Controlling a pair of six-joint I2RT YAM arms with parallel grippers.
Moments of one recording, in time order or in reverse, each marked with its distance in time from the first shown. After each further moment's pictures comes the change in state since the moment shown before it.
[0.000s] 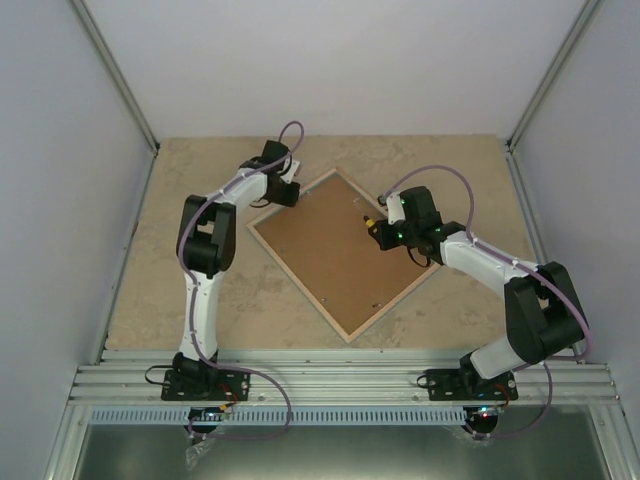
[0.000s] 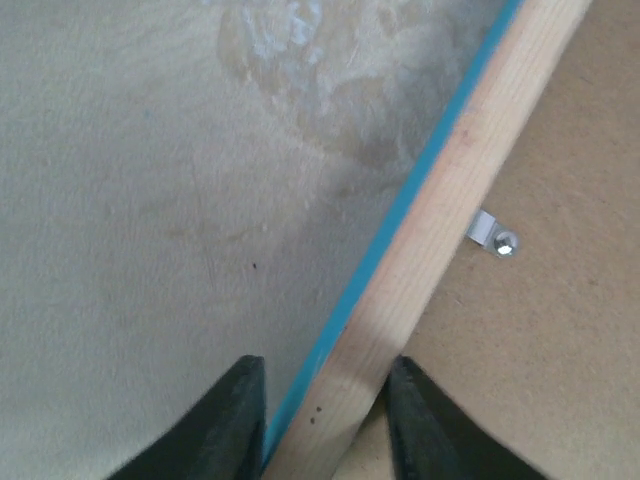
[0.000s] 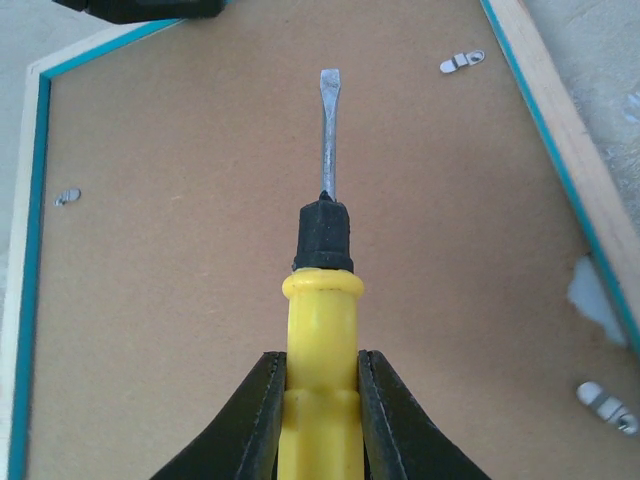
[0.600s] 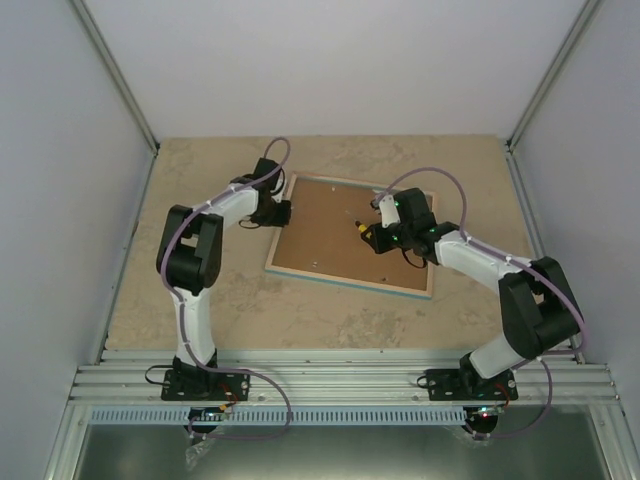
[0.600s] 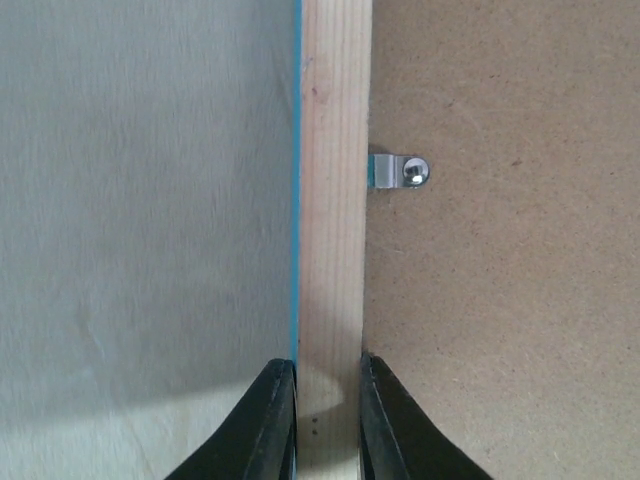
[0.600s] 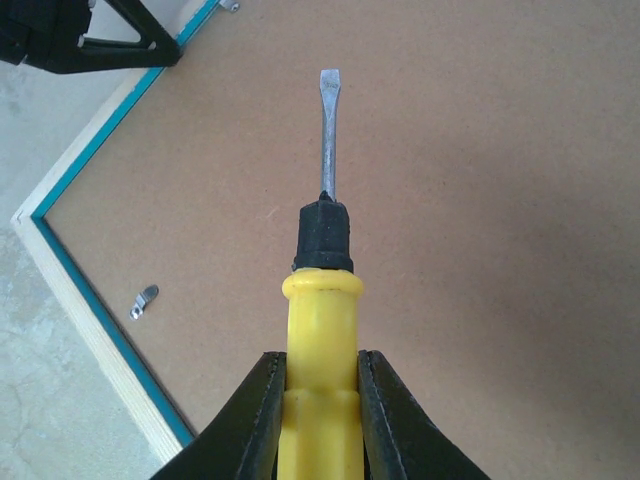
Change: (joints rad) left arm -0.012 -0.230 -0.336 0.008 -0.013 -0.198; right arm 0.025 0.024 0.004 0.005 -0.055 0.002
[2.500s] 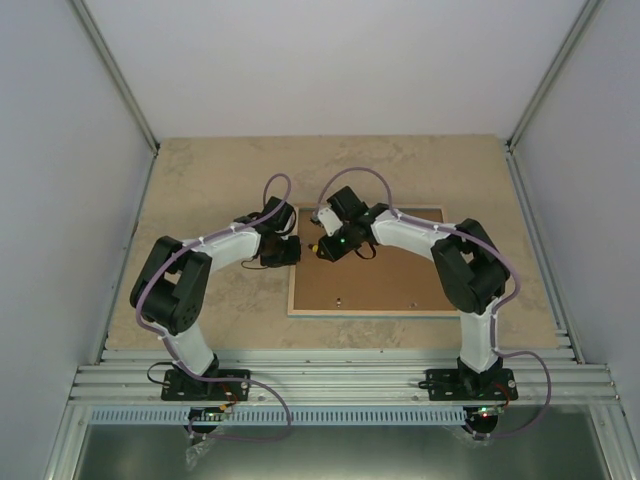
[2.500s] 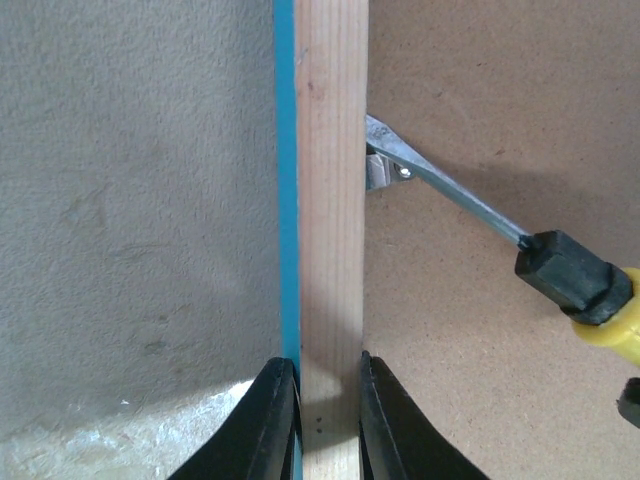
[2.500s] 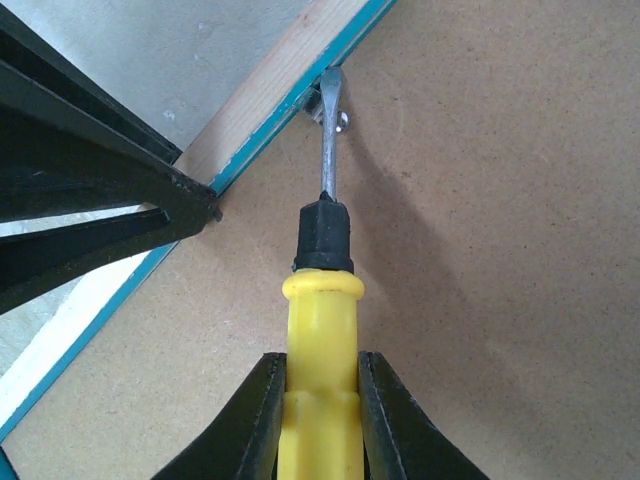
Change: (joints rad) left arm -0.177 -0.341 -0.476 0.124 0.059 -0.362; right arm 0.239 0.440 0.447 -0.287 -0.032 -0.099
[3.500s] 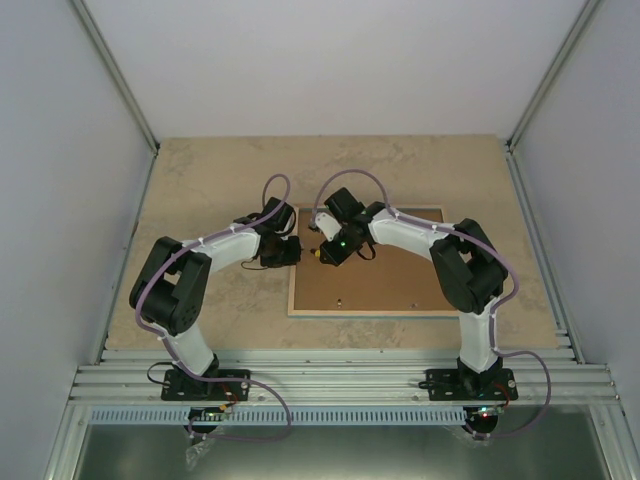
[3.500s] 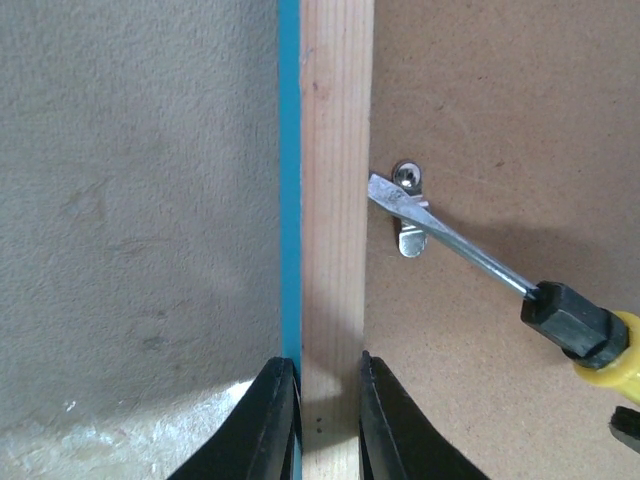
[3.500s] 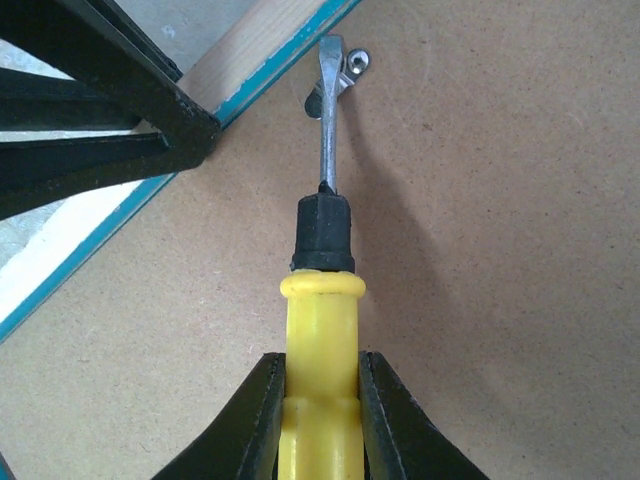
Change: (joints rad) left arm 0.000 -0.005 -0.010 0.011 0.002 -0.017; right arm 0.011 0.018 0.042 -0.118 0.023 -0.129
